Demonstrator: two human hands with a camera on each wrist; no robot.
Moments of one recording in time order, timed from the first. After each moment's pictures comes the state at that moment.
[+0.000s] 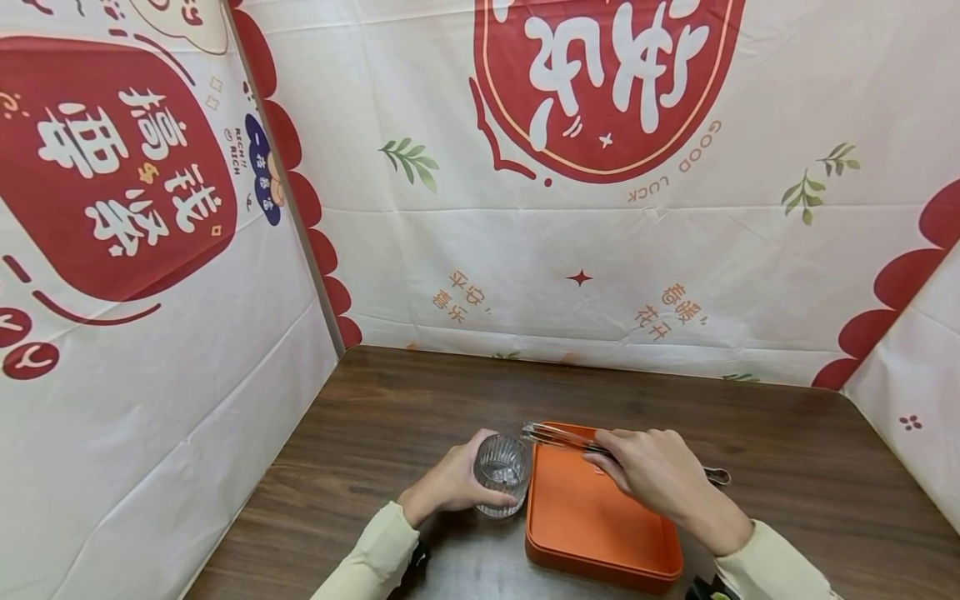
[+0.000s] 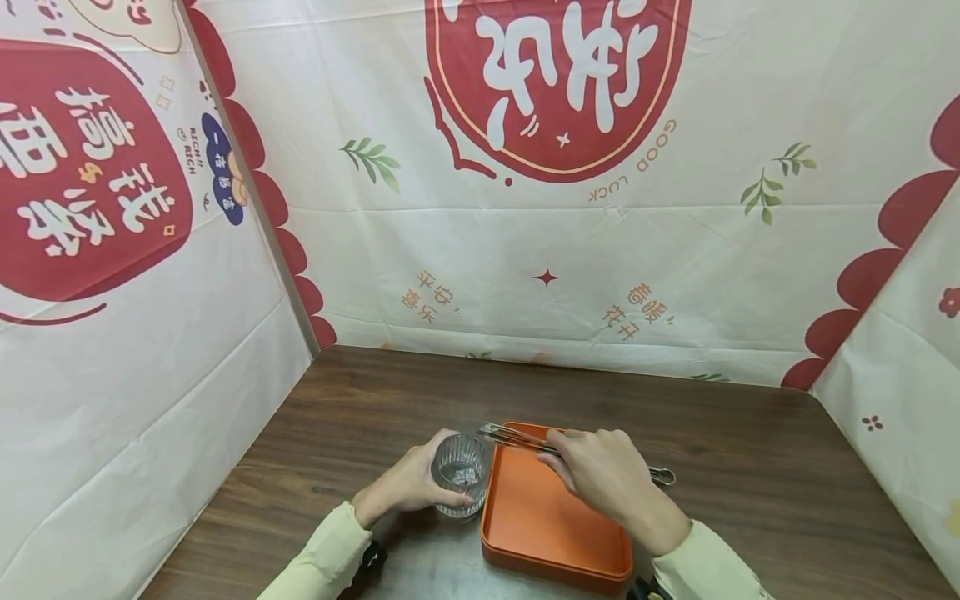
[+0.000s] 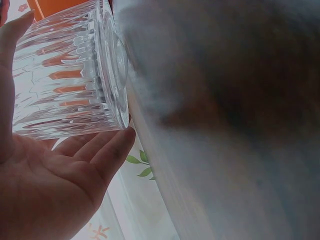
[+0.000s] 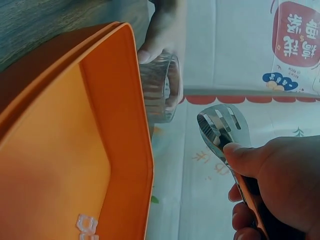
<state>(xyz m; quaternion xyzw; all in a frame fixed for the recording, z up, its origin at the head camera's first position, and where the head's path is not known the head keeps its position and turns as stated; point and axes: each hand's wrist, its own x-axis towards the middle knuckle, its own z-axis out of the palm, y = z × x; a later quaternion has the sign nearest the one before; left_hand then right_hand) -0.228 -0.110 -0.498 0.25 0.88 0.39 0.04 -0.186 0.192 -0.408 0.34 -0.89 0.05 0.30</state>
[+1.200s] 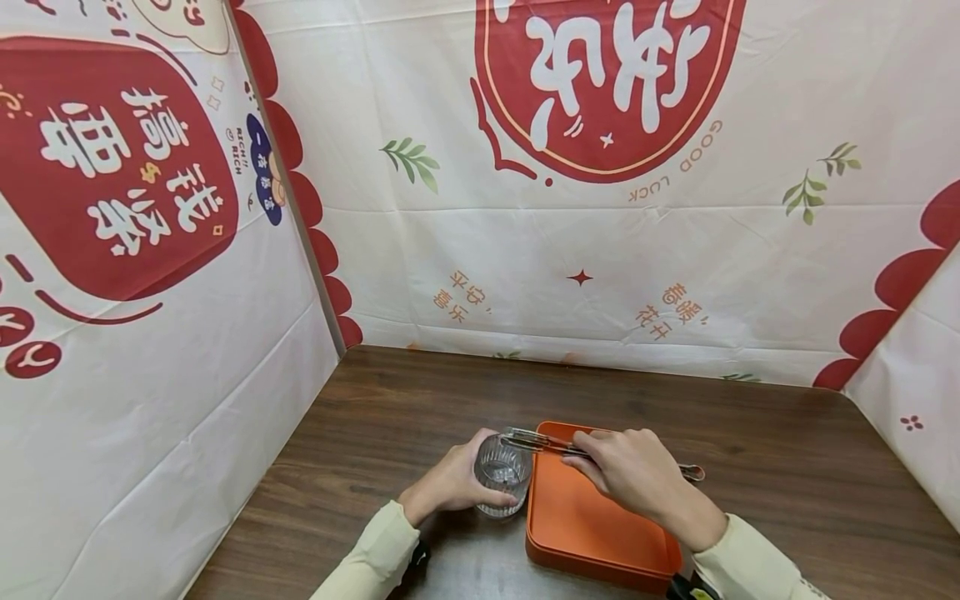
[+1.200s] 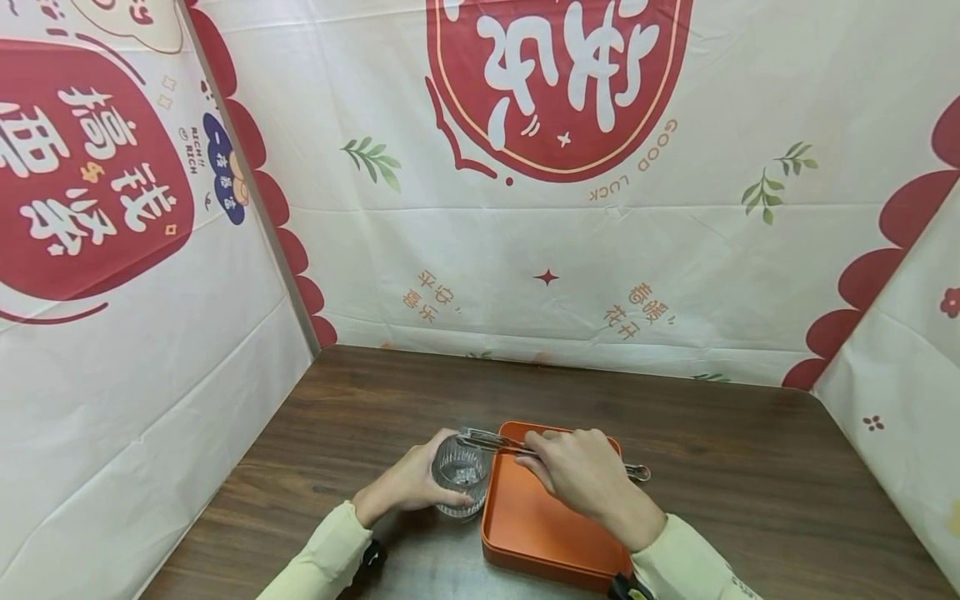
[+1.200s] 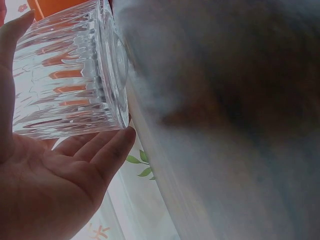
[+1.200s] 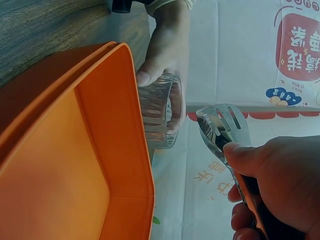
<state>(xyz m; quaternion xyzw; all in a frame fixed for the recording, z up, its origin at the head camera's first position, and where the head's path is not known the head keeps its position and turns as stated) -0.229 -0.110 -0.498 0.25 0.89 0.39 0.05 -0.188 0.169 -0.410 0.36 -0.88 0.05 0.30</state>
